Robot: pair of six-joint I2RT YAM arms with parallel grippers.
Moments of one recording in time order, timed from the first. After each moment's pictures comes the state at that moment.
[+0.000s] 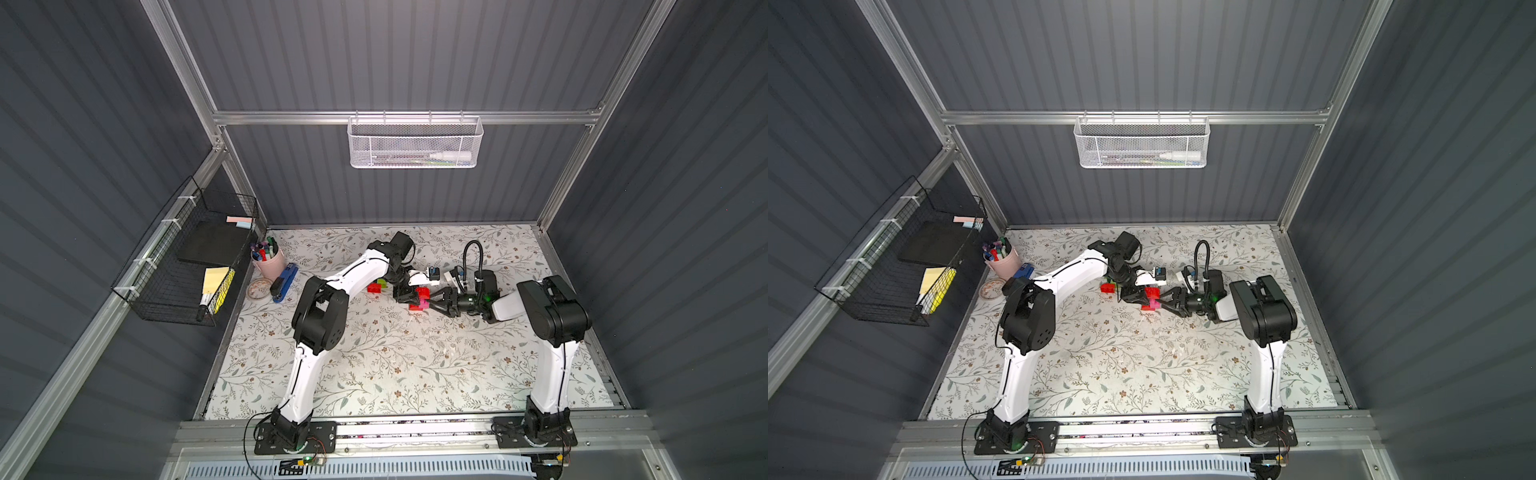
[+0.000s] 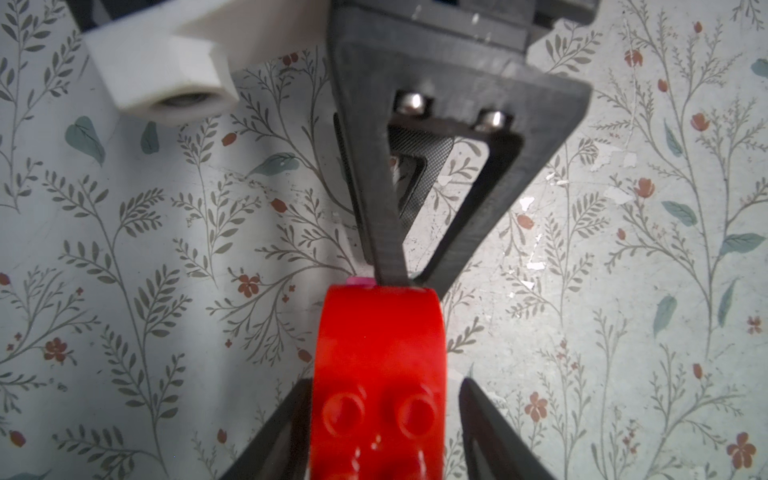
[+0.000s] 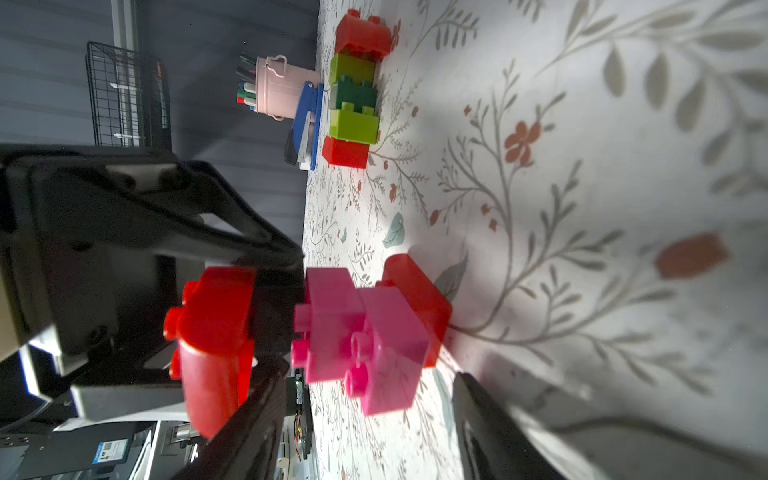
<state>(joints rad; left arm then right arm) -0.55 2.20 1.87 -0.93 0.48 0.97 0.22 2.04 0.80 0.58 -1.07 0.73</state>
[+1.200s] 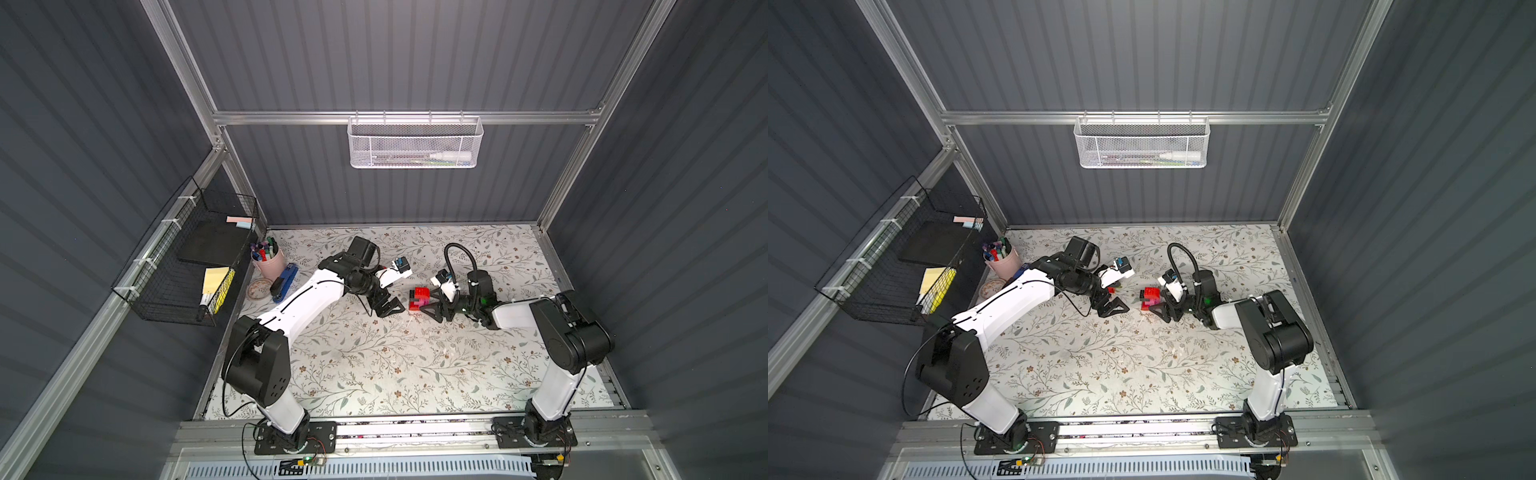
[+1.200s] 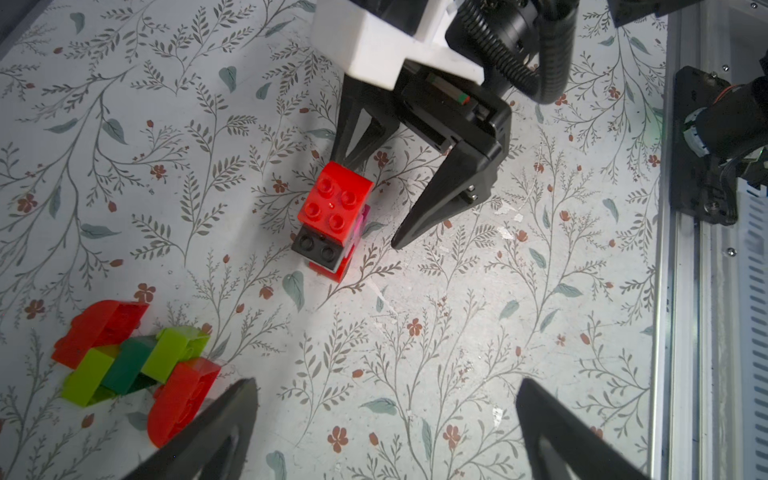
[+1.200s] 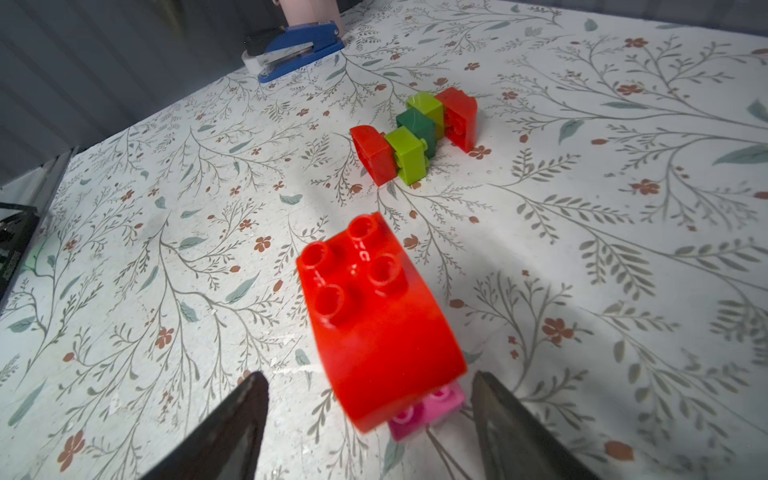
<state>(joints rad) -0.45 1.64 1.32 -0.73 0.53 0.56 0.36 1.82 0.74 0.48 -0.75 -0.20</state>
